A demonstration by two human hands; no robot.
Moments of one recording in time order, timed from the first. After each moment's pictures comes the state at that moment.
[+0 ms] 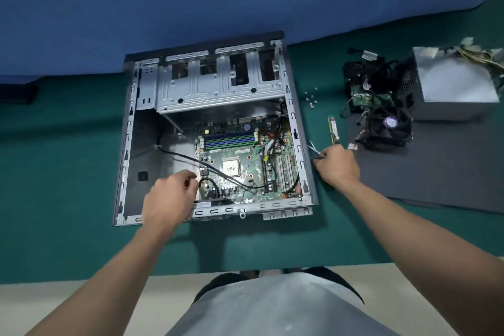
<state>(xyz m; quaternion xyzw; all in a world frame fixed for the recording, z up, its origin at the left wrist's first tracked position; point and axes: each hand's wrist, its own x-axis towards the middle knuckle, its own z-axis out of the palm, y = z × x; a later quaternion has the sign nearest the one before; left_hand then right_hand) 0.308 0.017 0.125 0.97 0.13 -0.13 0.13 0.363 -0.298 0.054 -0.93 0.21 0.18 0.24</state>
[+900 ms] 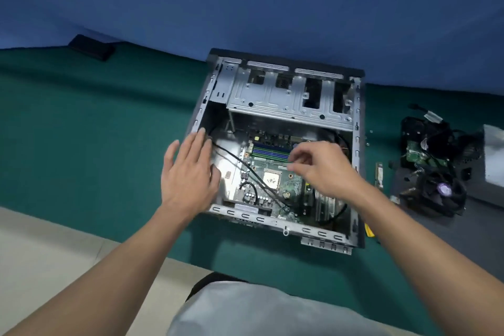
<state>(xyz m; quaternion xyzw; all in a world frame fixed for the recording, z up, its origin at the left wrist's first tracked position) 0.301 0.069 0.133 0.99 0.09 0.00 -0.05 0.390 -0.173 0.179 -0.90 -0.17 0.25 0.32</state>
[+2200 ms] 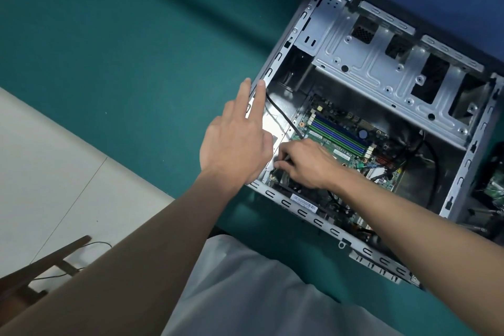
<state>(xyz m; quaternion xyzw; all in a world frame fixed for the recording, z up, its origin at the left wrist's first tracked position) 0.305 0.084 0.124 0.97 0.20 -0.04 0.09 0.395 -0.054 0.070 -0.84 -0.41 0.36 0.08</state>
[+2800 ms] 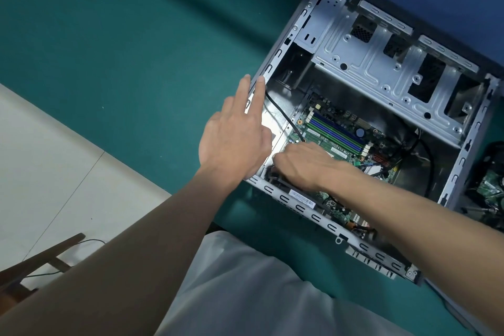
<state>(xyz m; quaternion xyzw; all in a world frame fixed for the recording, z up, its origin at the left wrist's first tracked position) 0.305 0.083 0.123 0.97 0.21 -0.03 0.10 0.385 -0.040 0.107 -0.79 -0.47 0.38 -0.06</state>
